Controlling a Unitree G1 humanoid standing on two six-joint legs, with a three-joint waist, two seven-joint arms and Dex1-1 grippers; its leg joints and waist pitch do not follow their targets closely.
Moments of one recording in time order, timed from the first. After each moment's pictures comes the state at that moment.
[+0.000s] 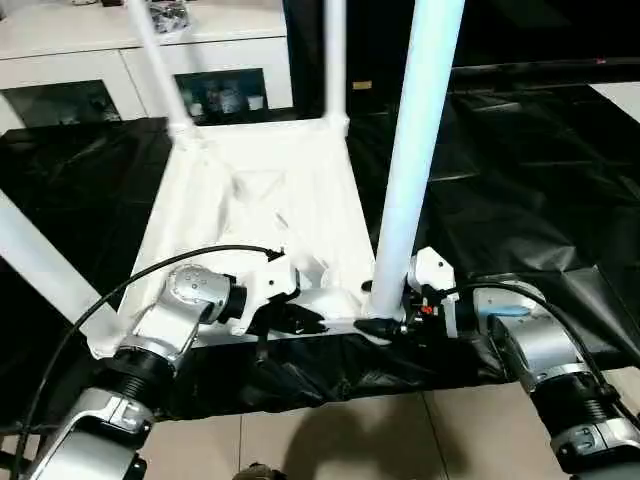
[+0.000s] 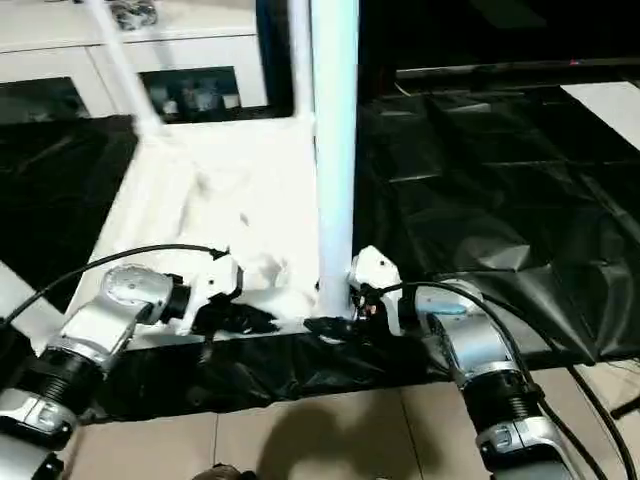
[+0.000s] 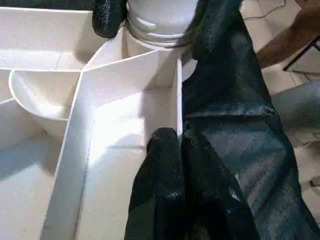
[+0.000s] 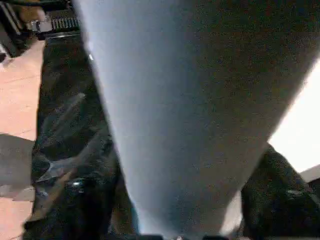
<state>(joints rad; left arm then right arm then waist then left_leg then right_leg) -0.52 0.36 -0.28 0.53 0.02 0.05 -1.33 -0.43 -0.35 0.18 0.47 0.09 0.07 1.24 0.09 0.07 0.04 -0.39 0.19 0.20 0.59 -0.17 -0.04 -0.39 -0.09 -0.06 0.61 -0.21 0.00</state>
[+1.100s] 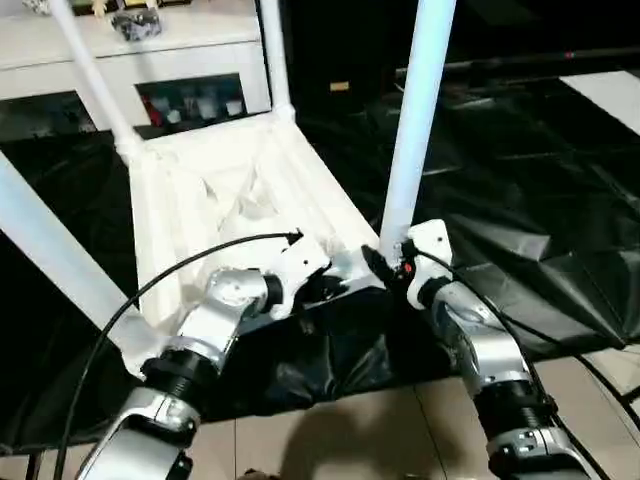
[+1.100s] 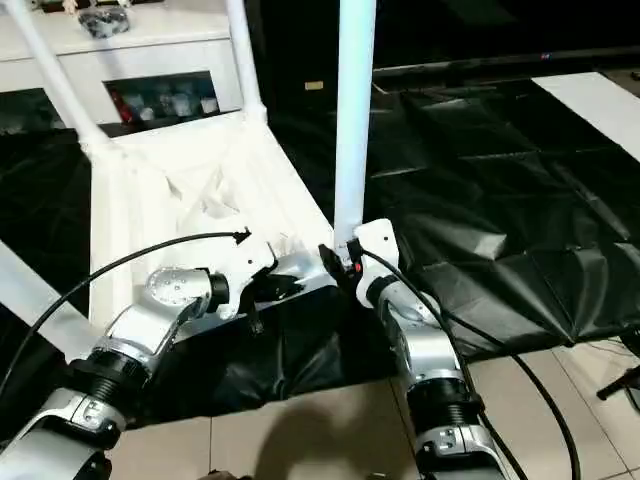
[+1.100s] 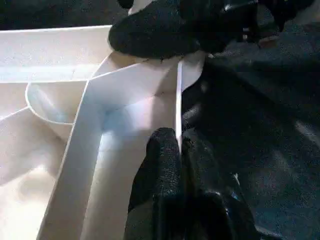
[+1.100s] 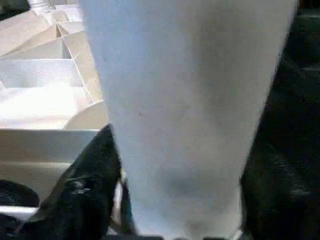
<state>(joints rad) -0.54 0.17 -0.23 0.56 0.11 0.13 -0.89 -0.42 -0.05 -0.02 0.50 0.02 0.11 0.43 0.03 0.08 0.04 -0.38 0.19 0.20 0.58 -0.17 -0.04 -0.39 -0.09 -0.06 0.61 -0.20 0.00</state>
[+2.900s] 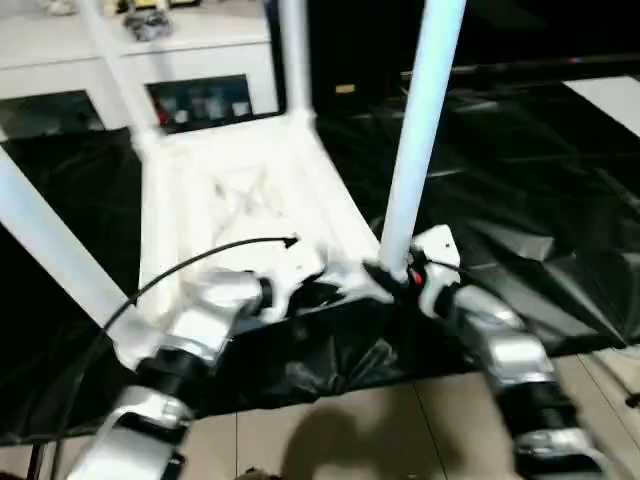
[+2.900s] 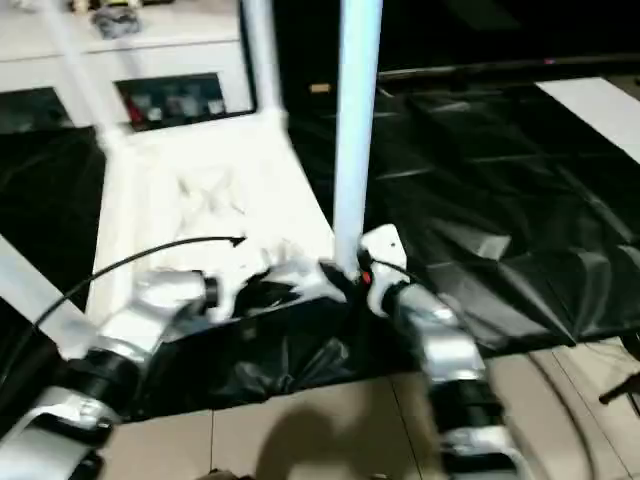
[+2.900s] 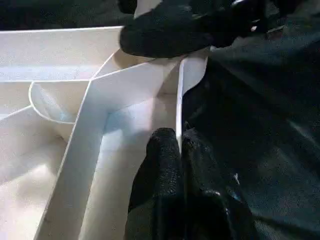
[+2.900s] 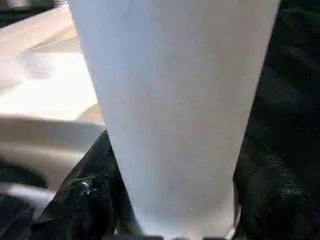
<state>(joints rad) -0.54 0.16 -0.23 0.59 0.11 0.09 -0.89 -0.42 -0.06 -0.02 0.52 0.03 0.11 0.46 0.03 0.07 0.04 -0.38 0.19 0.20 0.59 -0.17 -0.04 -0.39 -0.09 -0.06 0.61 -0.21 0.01</state>
